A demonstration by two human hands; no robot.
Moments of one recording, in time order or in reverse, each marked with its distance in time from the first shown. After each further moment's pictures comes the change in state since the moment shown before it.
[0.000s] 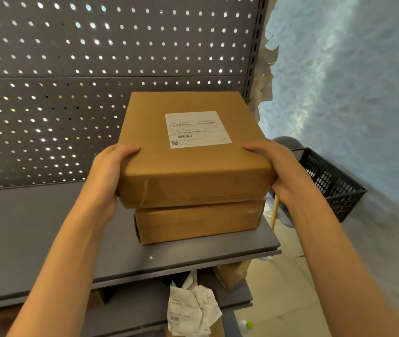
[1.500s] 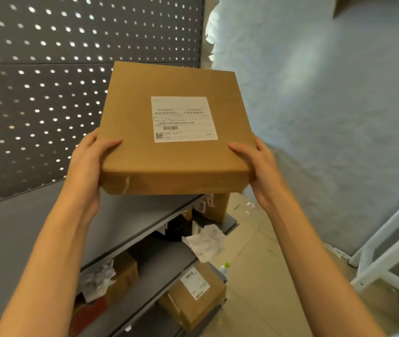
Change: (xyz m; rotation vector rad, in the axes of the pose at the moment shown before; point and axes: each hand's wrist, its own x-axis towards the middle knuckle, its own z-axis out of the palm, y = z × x) left_hand 0.011 -0.010 -0.195 -0.143 -0.555 0.107; right_hand -0.199 0.082 0.174 0.024 0.496 -0.315
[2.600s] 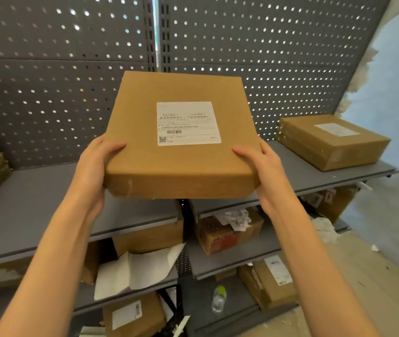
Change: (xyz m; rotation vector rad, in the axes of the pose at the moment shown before) left_hand -0.159 0.084 -0.332 0.085 0.391 0.052; right_hand -0.211 0.005 0.274 0.045 -0.376 0.118
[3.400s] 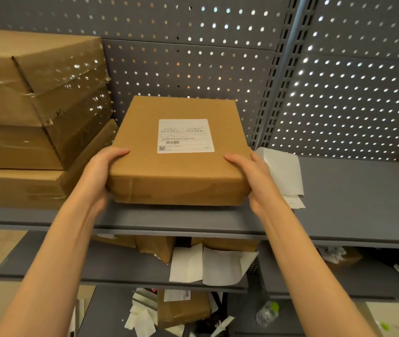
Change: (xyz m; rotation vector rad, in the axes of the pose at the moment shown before) left_hand 0.039 -0.008 -0.181 0.053 0.374 -0.251; right_hand 0.032 0.072 0.200 -0.033 -0.277 0.276
